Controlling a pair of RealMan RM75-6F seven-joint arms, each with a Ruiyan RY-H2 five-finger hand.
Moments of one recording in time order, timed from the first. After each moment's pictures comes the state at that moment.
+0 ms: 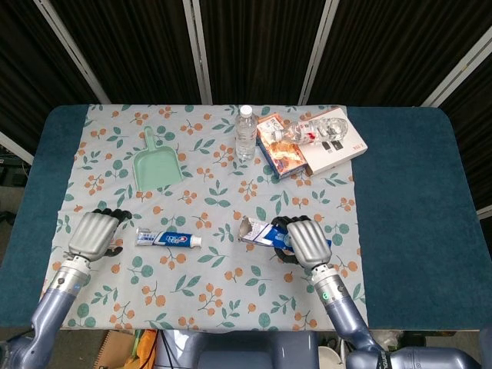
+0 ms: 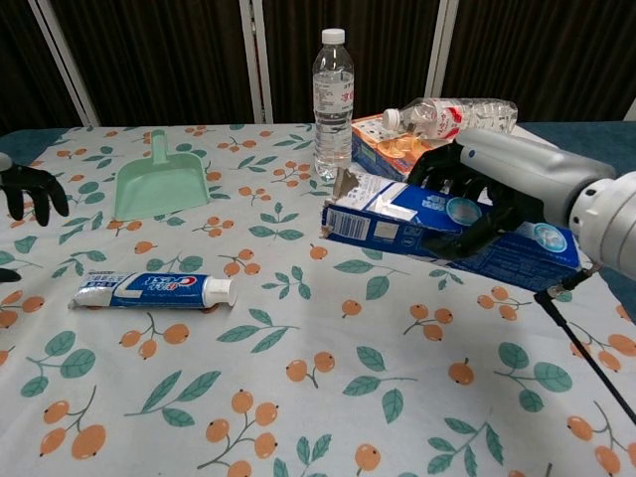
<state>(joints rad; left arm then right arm) -0.43 -1.32 -0.14 -1.65 1.25 1.07 0.52 0.60 -1.54 0.16 -1.87 -1.06 1.23 -0.49</state>
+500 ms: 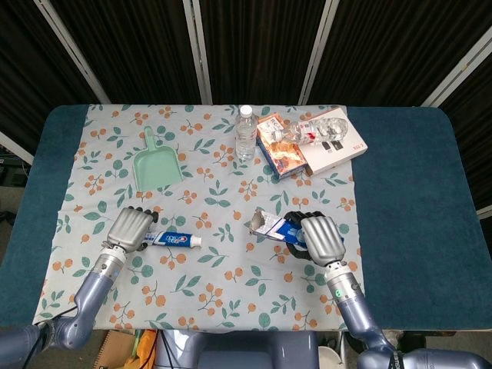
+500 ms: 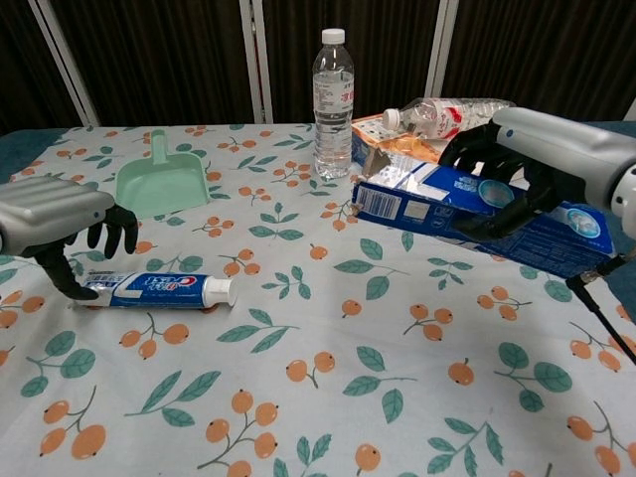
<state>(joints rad) -0.58 -1.51 -0.15 -1.53 1.05 0.98 0.74 0.58 -1.48 0.17 -1.89 -1.08 1.24 -0.44</state>
